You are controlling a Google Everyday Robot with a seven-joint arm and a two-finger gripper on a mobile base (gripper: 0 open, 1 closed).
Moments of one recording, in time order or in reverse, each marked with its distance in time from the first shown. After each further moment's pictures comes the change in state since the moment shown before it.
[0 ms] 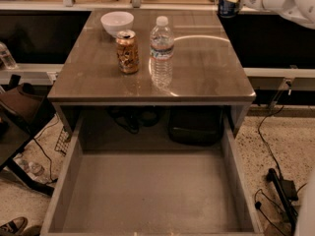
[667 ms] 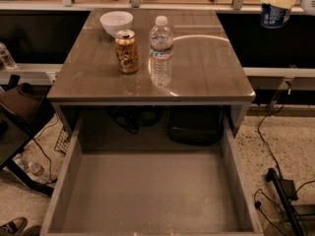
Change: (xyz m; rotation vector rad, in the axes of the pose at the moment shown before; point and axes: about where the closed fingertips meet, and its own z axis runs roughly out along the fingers) arm -0.017 0.012 -0.160 0.062 0.098 -0.026
